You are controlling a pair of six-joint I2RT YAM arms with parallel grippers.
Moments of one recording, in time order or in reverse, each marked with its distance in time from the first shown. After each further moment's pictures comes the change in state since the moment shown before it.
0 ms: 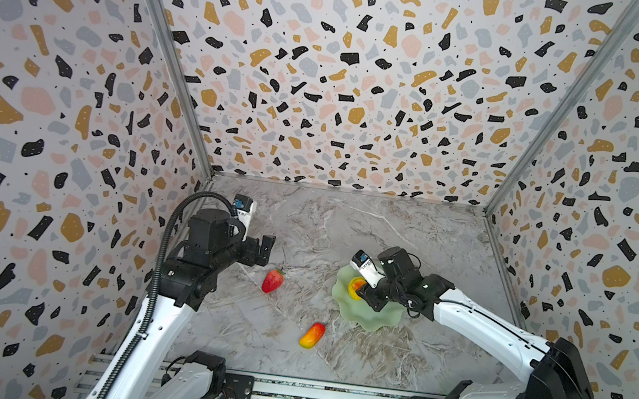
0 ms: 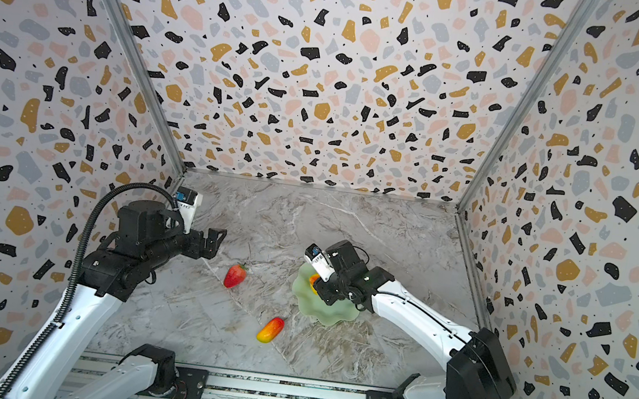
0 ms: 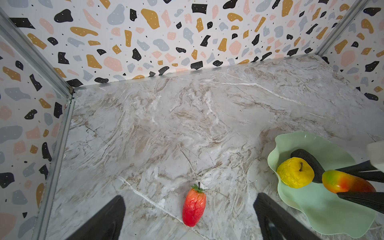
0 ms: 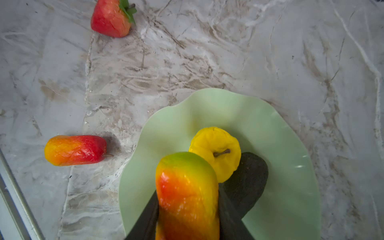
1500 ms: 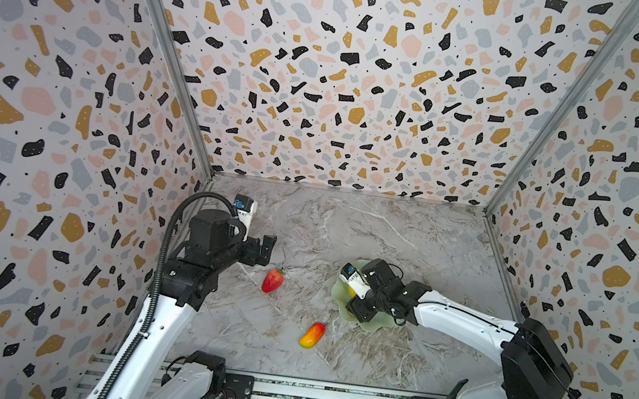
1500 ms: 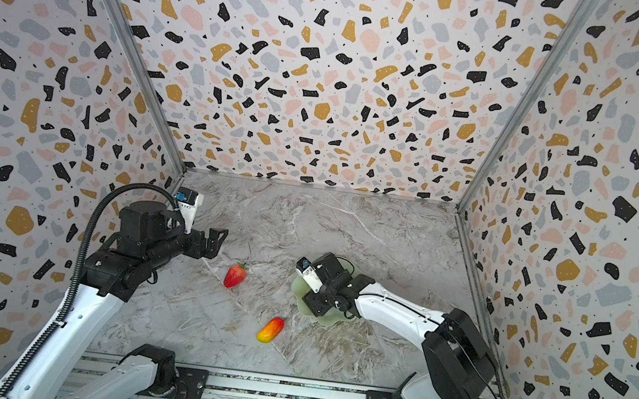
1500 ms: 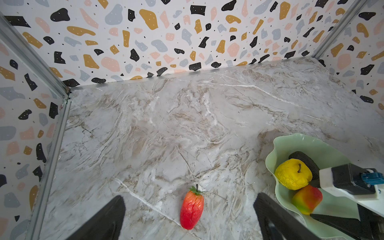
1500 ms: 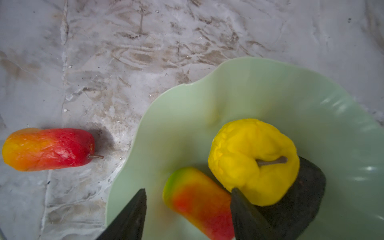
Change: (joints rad) left arm 0.000 0.000 -0.017 0.030 0.012 -0.012; right arm 0.079 0.082 -0.061 0.090 0.061 0.044
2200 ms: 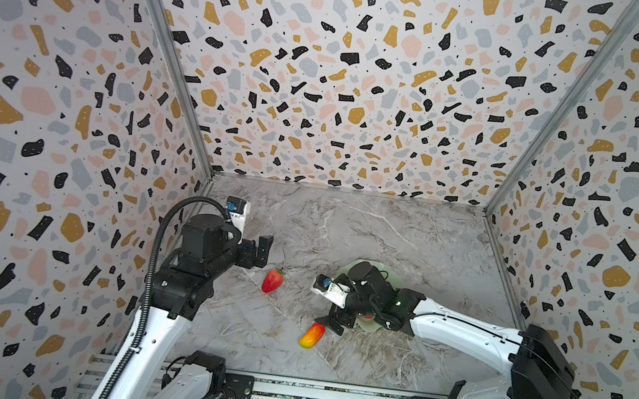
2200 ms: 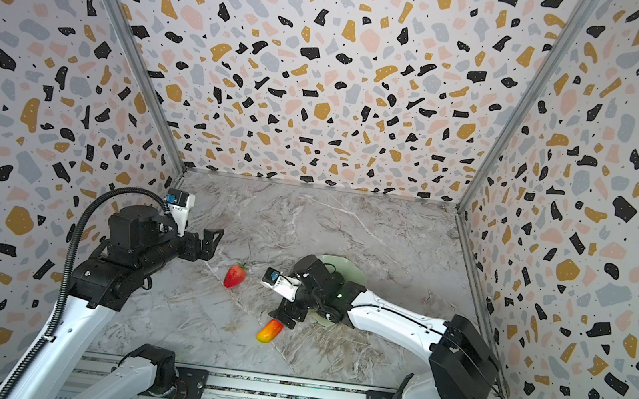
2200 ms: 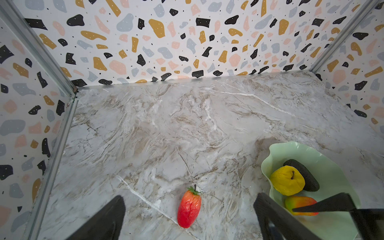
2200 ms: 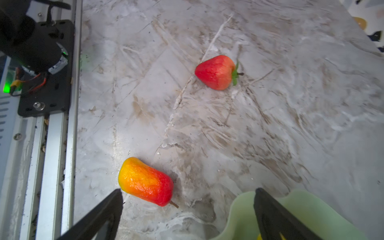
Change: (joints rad) left arm 0.000 -0.071 -0.005 -0.024 -0.029 -0.070; right arm 0.158 0.036 0.050 0.195 -0.223 -0.261
